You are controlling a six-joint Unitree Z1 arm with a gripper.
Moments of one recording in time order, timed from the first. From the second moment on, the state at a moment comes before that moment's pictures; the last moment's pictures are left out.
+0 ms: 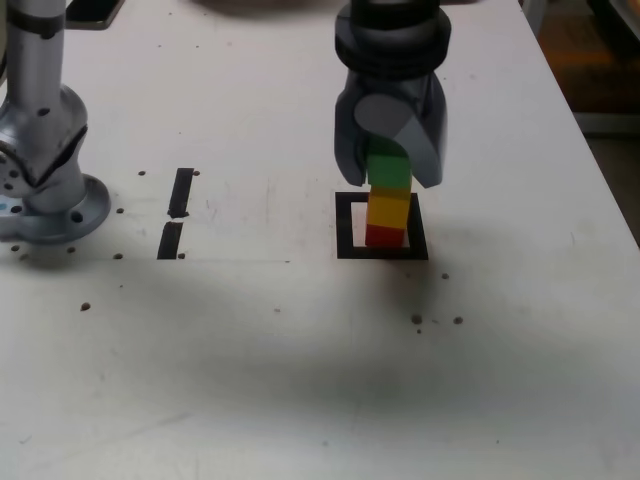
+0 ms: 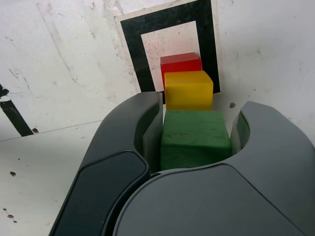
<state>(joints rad) -0.23 1.93 -1.63 1.27 0.11 0.01</state>
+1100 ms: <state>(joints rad) -0.20 1.91 -1.55 1.21 0.11 0.01</state>
